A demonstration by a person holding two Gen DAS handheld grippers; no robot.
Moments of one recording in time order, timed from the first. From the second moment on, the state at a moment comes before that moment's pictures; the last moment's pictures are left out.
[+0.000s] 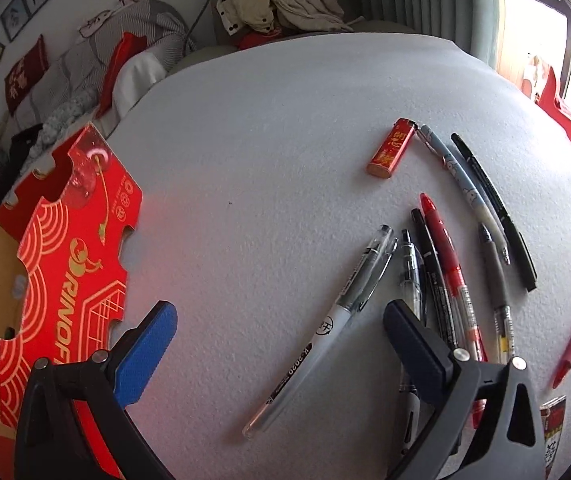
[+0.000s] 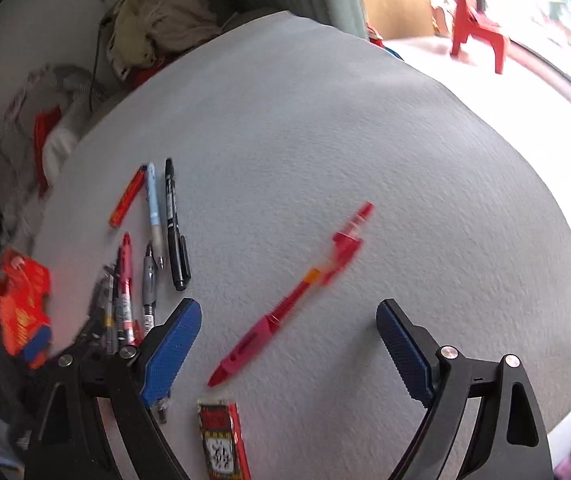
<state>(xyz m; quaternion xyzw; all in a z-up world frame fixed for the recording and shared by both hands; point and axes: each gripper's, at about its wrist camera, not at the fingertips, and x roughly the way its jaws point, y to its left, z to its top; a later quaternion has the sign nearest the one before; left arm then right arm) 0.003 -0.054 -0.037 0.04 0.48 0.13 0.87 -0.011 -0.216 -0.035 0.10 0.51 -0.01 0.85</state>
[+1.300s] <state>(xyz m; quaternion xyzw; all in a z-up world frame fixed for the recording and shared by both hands) 0.014 -0.027 -0.040 -0.04 0.48 0.08 0.87 0.020 -0.186 -0.043 0.00 0.53 -0.02 0.85</state>
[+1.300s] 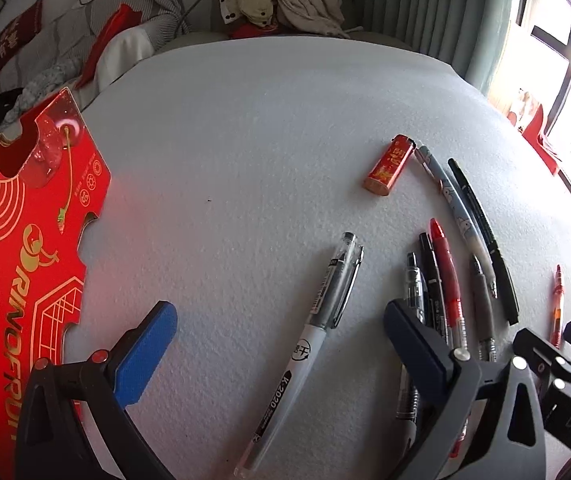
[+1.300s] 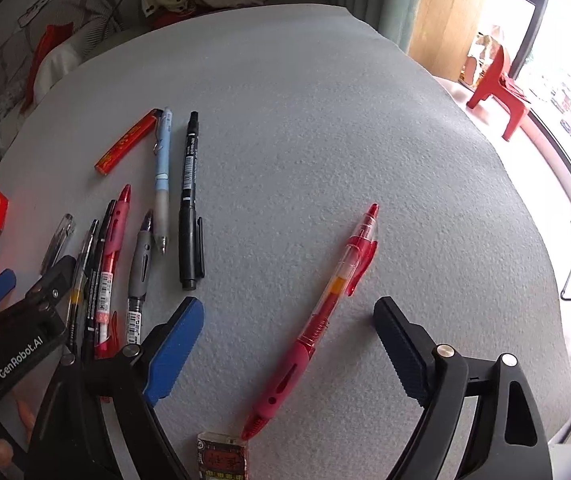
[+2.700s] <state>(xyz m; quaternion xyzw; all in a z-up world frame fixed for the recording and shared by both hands) -0.032 -0.038 -0.026 -0.09 0.47 -0.02 0.88 -0.017 -0.178 -0.031 -0.06 0.53 0.06 0.84</state>
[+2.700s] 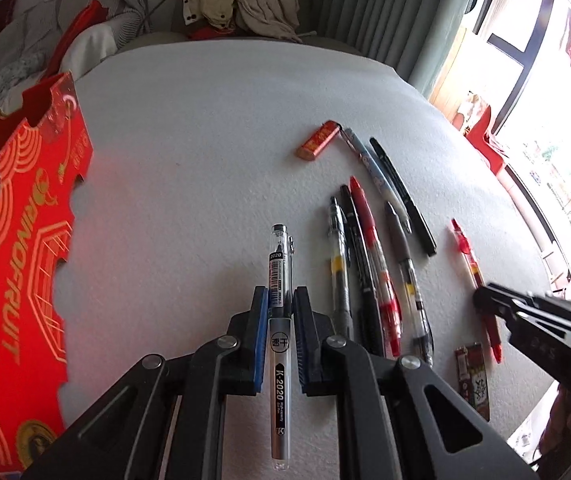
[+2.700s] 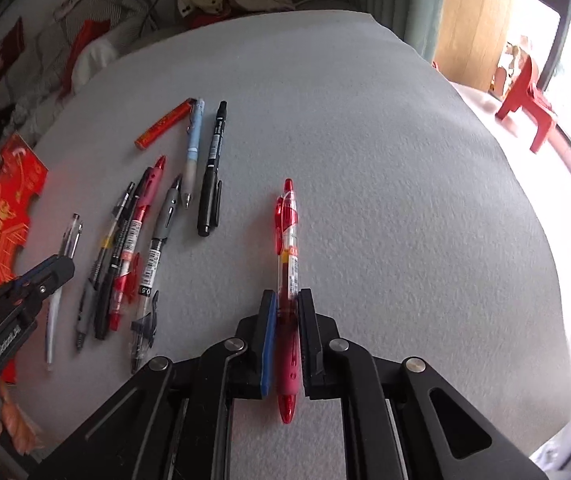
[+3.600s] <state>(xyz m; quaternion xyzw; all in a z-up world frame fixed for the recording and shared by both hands) -0.088 -0.084 0.042 -0.02 0.38 -0.02 0.93 -0.092 -0.188 0.038 0.04 0.40 0.10 0.91</state>
